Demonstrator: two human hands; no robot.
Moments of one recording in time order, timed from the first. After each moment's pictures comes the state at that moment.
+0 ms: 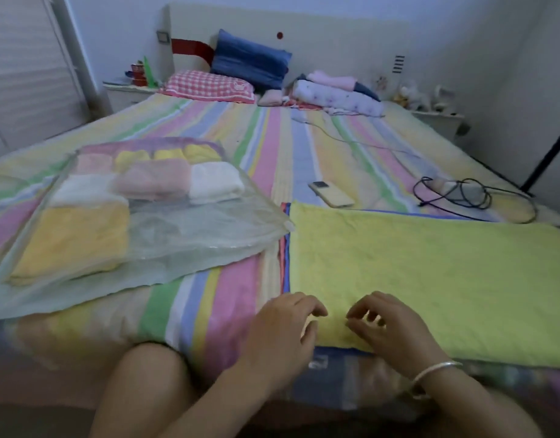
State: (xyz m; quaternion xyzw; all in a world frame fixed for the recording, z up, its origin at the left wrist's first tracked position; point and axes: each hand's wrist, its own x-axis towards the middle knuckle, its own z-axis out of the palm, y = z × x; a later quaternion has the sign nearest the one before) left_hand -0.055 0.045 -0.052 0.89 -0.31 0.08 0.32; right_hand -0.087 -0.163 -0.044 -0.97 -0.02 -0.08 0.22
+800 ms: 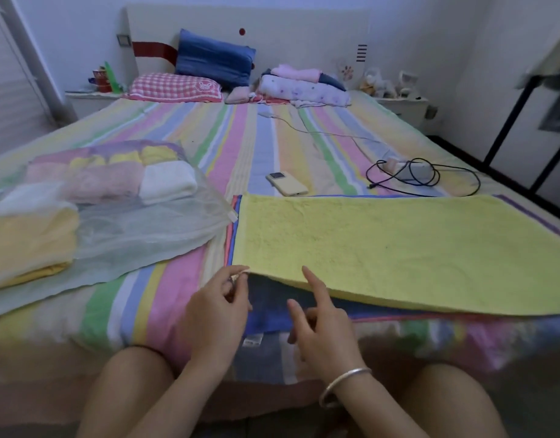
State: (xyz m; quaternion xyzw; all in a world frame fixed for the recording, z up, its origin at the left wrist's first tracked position) left_hand -0.076 0.005 -0.048 0.86 -0.04 0.21 0.46; right_hand -0.133 -0.146 -0.056 -0.91 0.07 -0.13 0.40
